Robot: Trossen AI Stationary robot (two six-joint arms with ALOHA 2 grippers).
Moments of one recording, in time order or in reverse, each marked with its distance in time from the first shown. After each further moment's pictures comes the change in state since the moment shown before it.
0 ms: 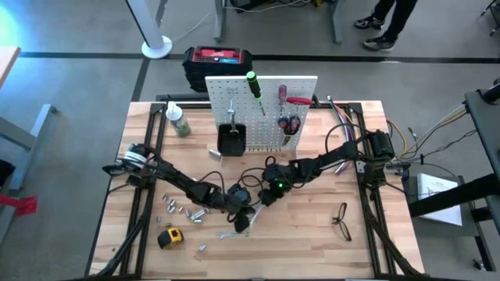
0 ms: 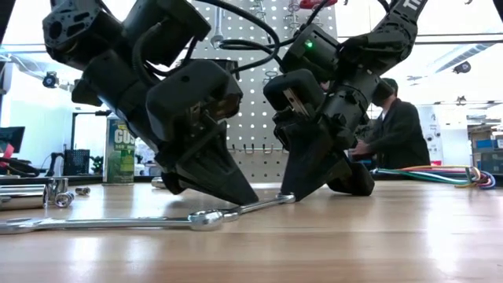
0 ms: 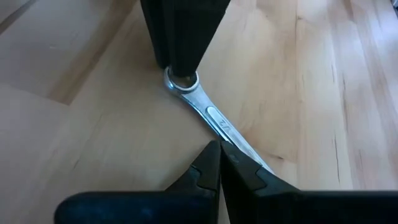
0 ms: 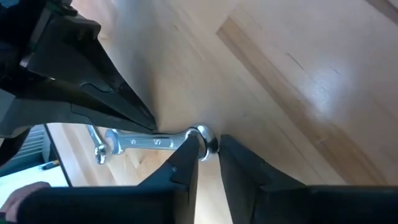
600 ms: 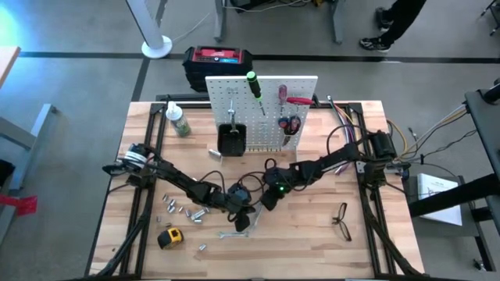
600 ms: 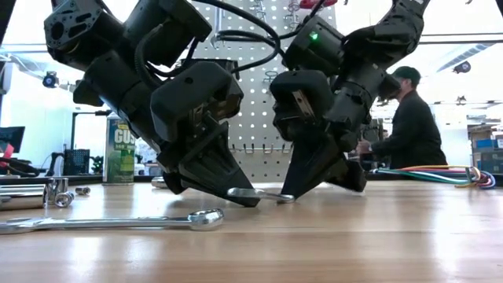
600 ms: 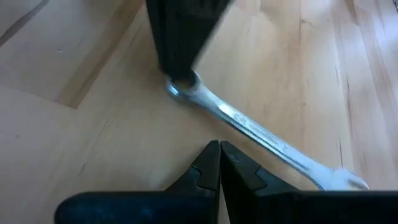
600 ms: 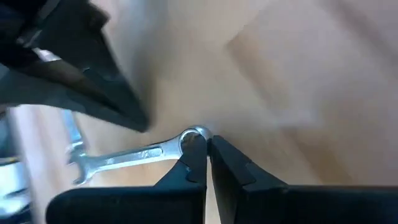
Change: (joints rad) left arm 0.003 -0.013 0.000 0.001 -0.008 0.001; right arm 0.011 -0.056 -0.005 -0.031 0.150 -0.168
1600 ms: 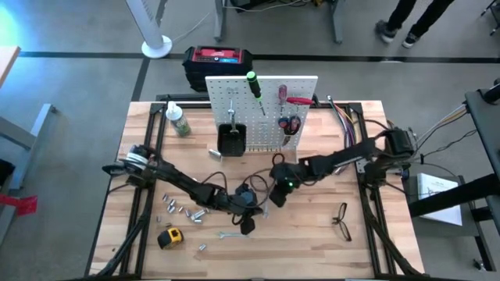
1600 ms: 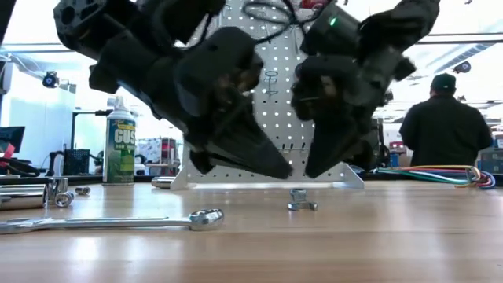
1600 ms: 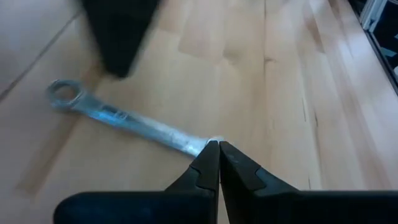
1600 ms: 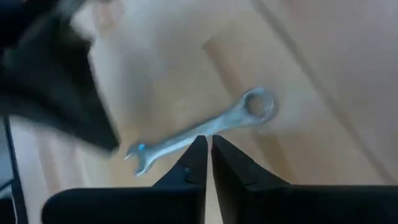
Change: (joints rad) left arm -0.026 0.006 0.115 0.028 -0.027 0.118; right arm -0.027 -0.159 -0.072 -0.081 0.000 -0.114
